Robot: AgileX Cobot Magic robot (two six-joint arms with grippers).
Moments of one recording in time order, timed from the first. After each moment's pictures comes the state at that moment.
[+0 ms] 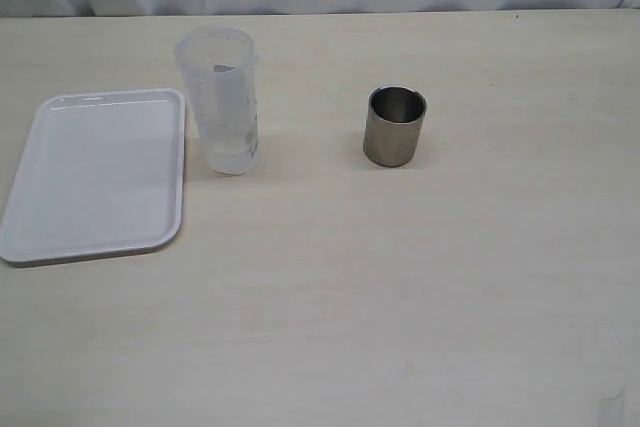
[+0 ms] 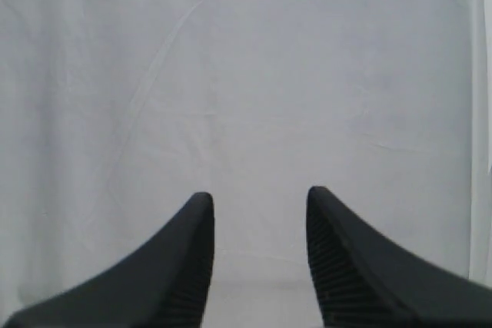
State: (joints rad) left arm 0.03 0.34 0.00 0.24 -0.71 -0.27; right arm 0.04 0.00 0.00 -0.08 -0.33 0.12
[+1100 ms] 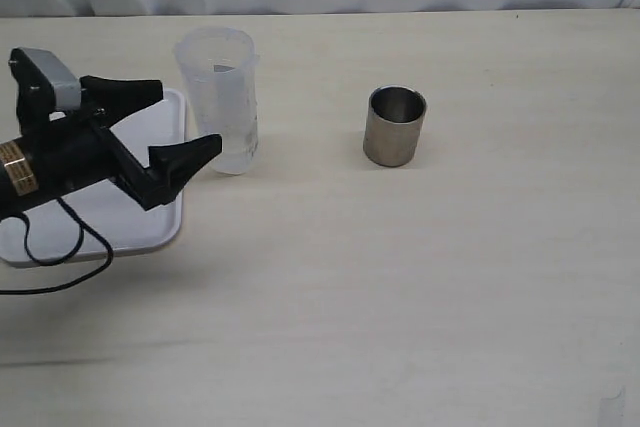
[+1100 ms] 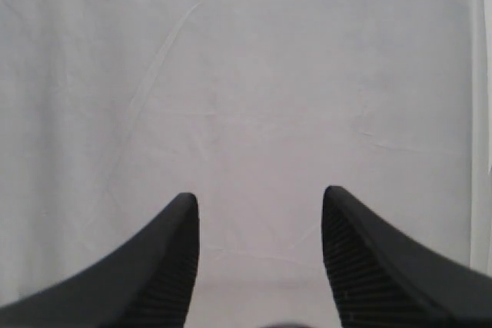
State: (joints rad) left arm -0.08 1.89 -0.49 0.84 -1.21 -0.24; right arm 0.04 0.00 0.00 -0.08 -0.33 0.12
